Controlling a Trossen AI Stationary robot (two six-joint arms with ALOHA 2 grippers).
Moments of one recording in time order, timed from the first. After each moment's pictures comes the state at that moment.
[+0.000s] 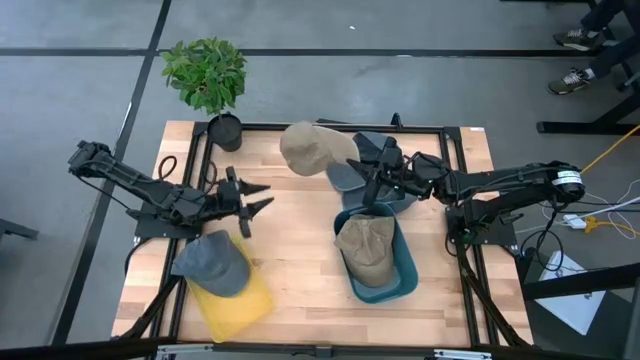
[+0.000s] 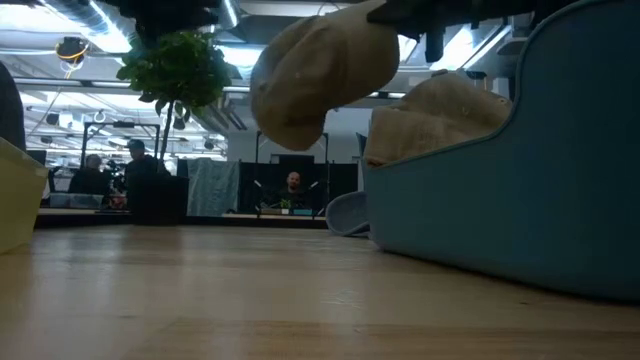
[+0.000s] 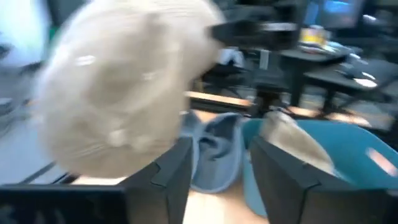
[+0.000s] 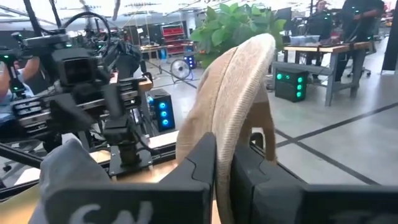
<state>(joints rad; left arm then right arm) -0.39 0.78 0.50 0.21 -0.77 -0.12 -0.04 1.17 0.73 0.51 0.34 0.09</state>
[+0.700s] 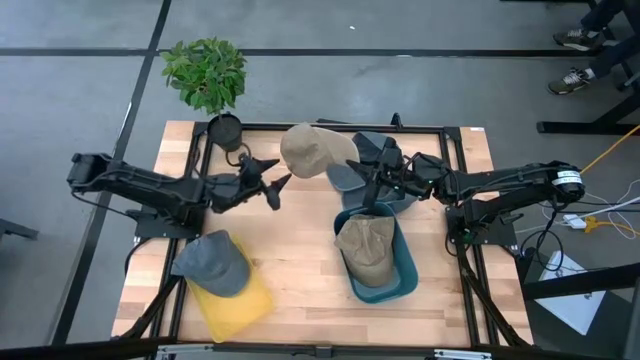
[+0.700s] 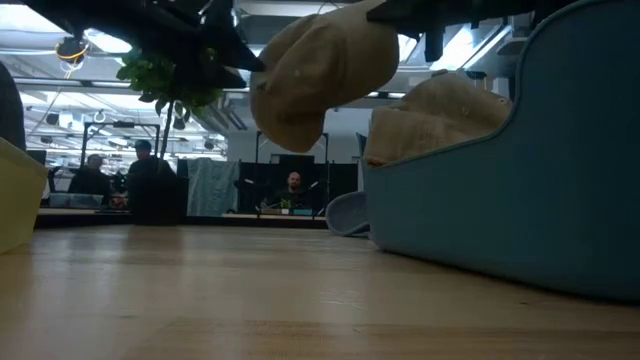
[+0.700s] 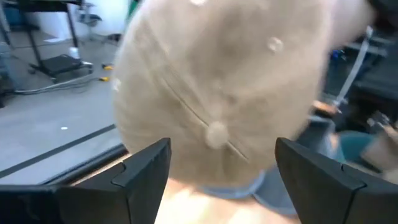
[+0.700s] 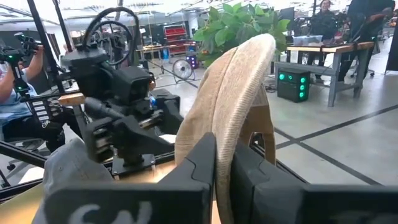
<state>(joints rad) -0.05 1.04 0.50 0.38 -0.72 -0.25 -0.04 1.16 0.73 0.51 0.33 0.09</state>
